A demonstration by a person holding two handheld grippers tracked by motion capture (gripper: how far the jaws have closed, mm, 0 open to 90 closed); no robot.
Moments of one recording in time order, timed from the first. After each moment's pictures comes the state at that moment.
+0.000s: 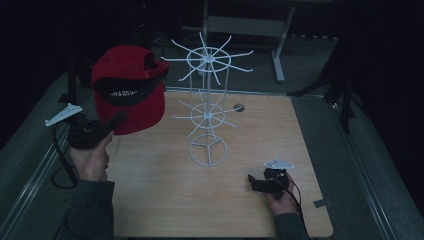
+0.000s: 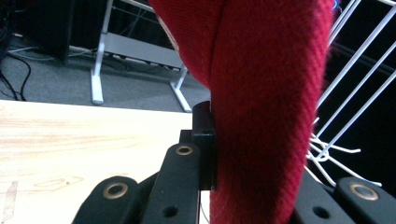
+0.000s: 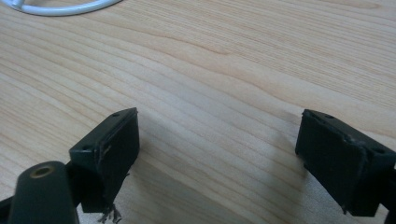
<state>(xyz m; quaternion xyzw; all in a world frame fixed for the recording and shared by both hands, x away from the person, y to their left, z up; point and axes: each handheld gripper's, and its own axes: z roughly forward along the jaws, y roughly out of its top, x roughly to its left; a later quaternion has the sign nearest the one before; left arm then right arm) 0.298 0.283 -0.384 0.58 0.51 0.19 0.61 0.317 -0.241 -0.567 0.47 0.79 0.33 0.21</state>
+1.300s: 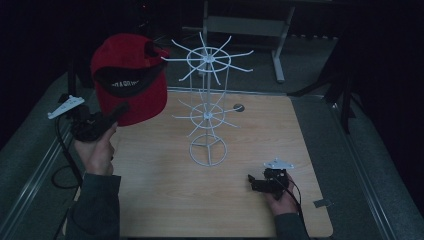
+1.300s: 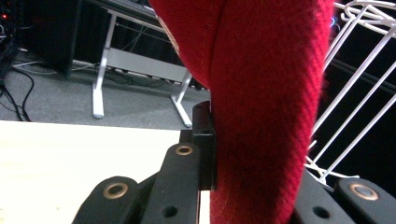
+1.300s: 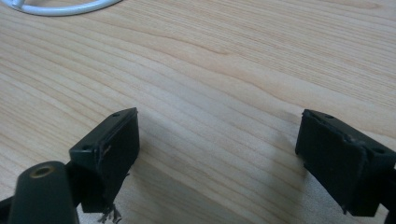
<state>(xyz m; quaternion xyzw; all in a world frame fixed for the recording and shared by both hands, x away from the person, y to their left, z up) 0.307 0.272 -0.368 0.56 0.51 0.21 0.62 0.317 -0.241 -0.567 0.47 0.79 0.33 0.21</state>
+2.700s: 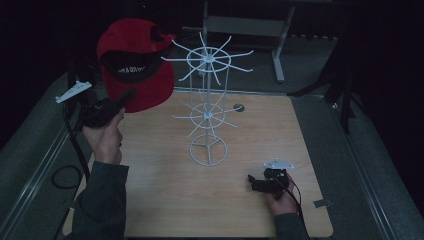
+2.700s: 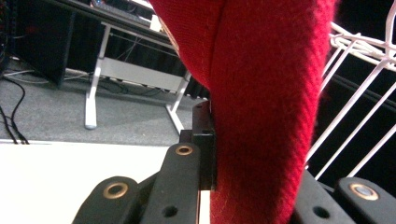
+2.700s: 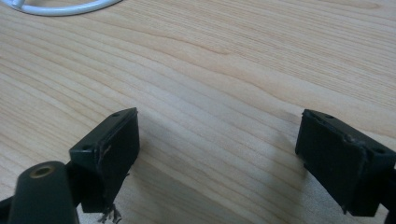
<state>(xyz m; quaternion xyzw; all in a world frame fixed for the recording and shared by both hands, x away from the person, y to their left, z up) 0.329 0.255 -0.344 0.55 0.50 0.21 0.63 0.317 -0.241 -0.567 0.47 0.79 0.33 0.21</state>
